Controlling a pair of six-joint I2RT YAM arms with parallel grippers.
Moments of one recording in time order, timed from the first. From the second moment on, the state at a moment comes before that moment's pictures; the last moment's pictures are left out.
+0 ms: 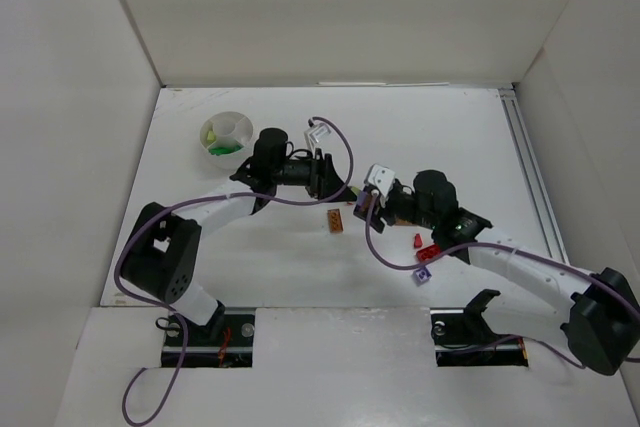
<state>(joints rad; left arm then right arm) -0.50 1.54 0.88 0.34 0.97 -0.55 0.69 1.09 0.62 0.14 -0.33 -0.37</state>
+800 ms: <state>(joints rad) -0.45 1.56 0.89 0.33 0.97 -0.59 0.69 1.07 0.62 0.14 -0.22 -0.37</state>
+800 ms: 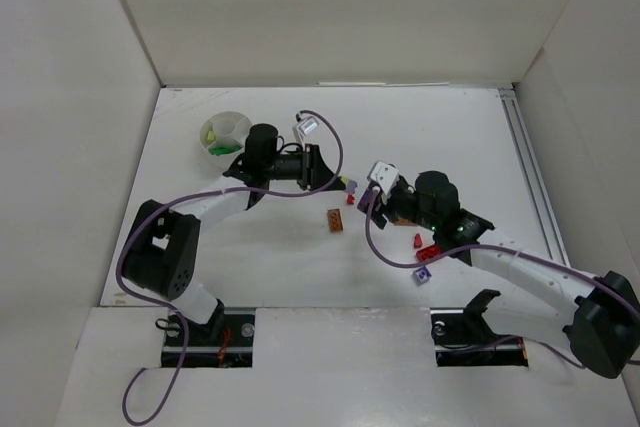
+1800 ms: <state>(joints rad) -0.37 1.17 0.92 -0.33 -0.30 -0.70 0.69 1.60 1.17 0.14 -0.25 -0.44</state>
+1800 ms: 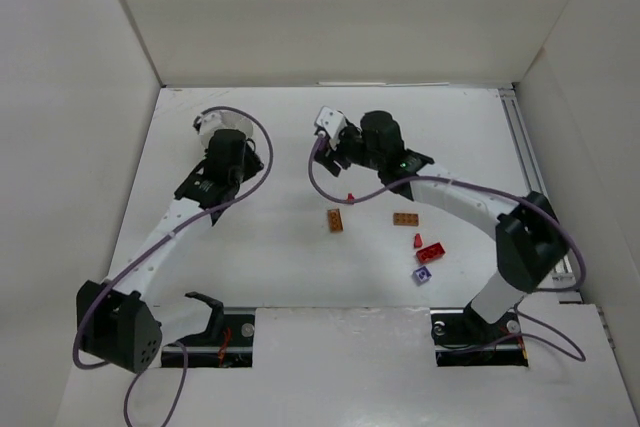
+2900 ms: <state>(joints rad) 0.03 0.98 0.82 -0.31 -0.34 -0.79 0.76 2.65 2.41 0.14 -0.59 -0.55</state>
